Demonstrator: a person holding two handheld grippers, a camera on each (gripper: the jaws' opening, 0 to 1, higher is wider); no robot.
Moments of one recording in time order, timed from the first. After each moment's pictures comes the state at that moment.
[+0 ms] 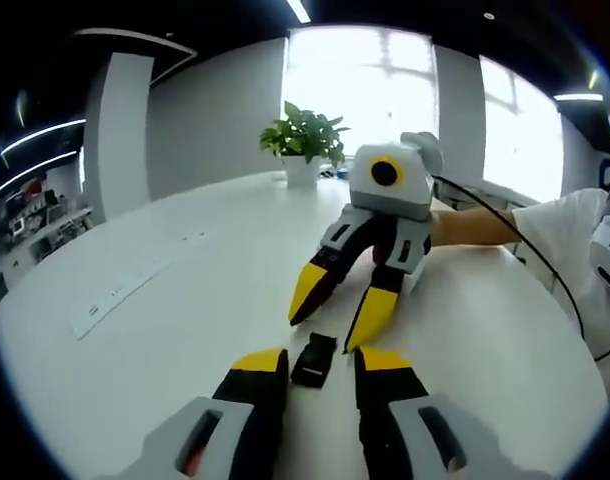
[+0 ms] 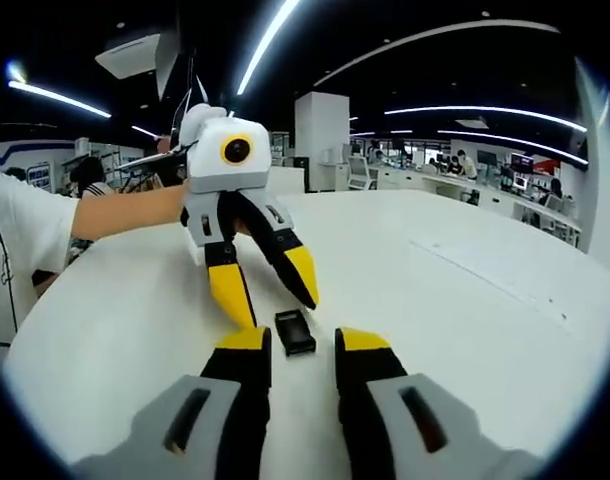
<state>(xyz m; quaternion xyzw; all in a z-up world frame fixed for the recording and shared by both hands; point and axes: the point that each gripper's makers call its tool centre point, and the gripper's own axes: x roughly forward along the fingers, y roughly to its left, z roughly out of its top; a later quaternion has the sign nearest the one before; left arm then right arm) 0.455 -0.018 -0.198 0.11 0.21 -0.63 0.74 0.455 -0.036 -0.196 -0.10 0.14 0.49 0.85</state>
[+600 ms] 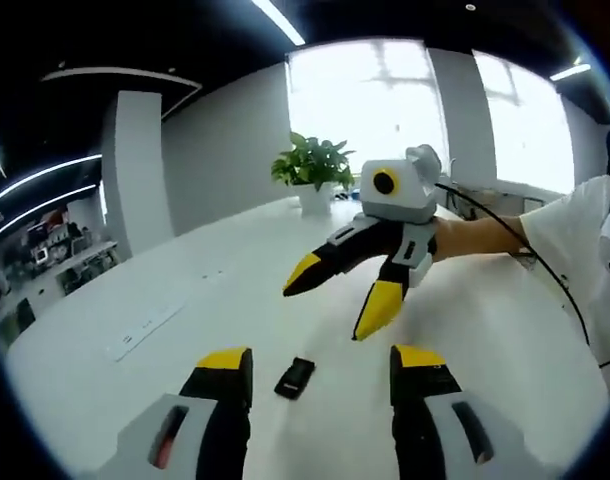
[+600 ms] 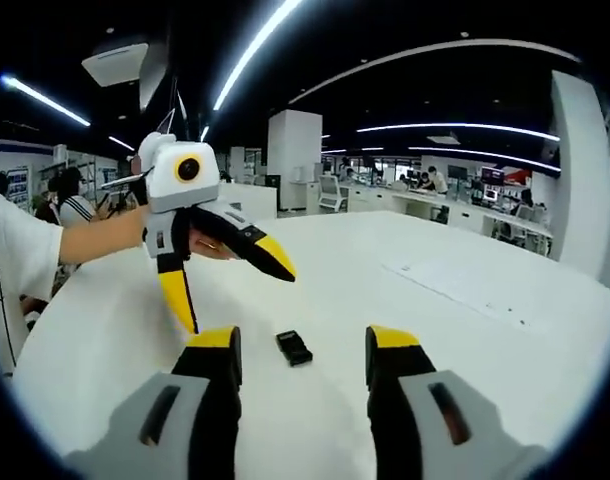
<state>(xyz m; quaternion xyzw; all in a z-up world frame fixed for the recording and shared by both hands) 0.423 -0.003 -0.160 0.12 0.14 -0.59 0.79 0.436 -0.058 -0.158 -0.09 0.10 0.43 0.89</state>
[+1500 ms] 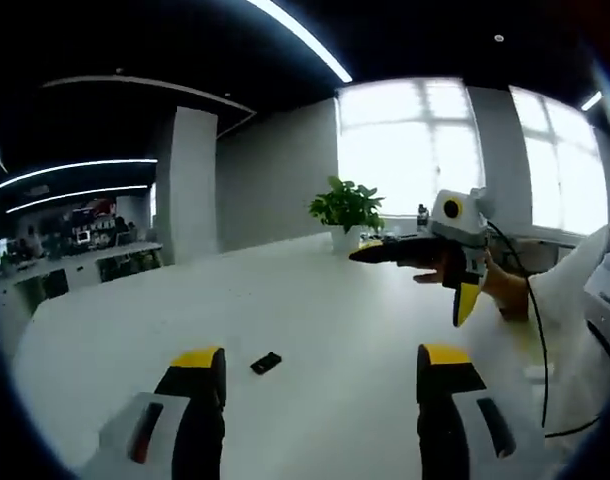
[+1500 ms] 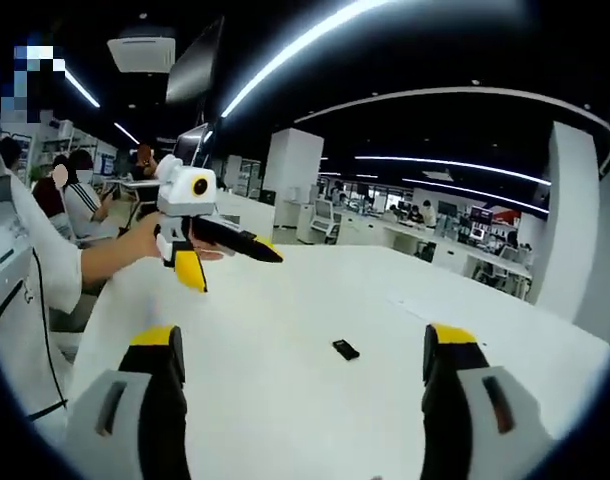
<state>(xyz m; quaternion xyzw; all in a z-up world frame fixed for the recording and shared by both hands) 0.345 0.063 -0.105 0.02 0.10 -0.51 0.86 0.312 -0.061 -0.094 -0.14 0.04 0.40 0.90</state>
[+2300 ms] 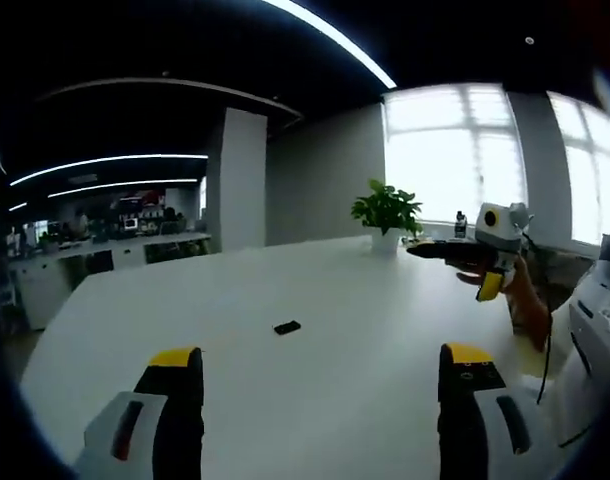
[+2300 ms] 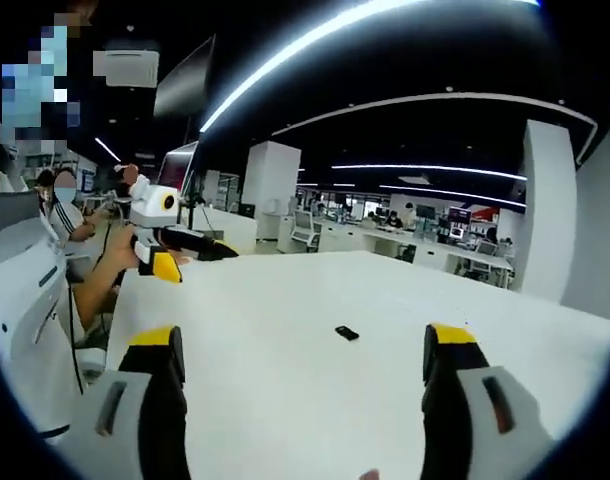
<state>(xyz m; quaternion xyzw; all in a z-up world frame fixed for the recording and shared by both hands) 0.287 0.111 -0.126 0.01 0.12 -0.40 0.91 0.259 -0.096 -0.100 -0.10 0.02 0.35 0.93</state>
